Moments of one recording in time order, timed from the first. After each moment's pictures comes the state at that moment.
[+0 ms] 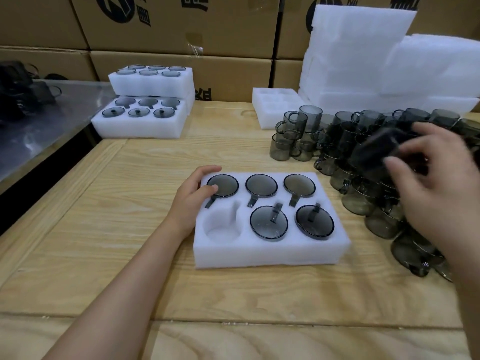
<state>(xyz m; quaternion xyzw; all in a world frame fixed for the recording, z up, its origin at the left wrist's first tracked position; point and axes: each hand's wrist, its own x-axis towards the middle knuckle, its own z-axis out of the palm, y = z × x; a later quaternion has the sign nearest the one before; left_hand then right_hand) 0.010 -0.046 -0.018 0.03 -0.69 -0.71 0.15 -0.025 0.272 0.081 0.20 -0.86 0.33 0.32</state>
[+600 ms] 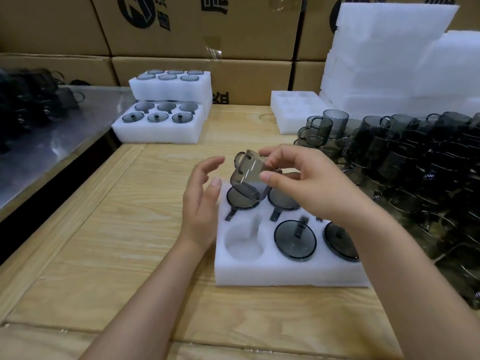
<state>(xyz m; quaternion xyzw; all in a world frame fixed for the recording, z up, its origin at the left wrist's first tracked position) 0.021 -0.039 -0.002 0.00 -0.72 -0.59 0.37 -0.030 0.132 0.091 0.37 -0.81 0.46 -0.06</state>
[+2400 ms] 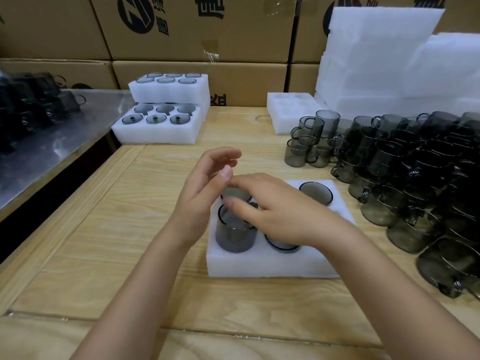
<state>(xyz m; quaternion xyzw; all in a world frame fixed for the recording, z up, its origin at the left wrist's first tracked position) 0.047 -0.022 0.047 -0.08 -0.74 -0.62 0.24 0.001 0.119 0.082 0.48 -0.83 0.26 -0.09</state>
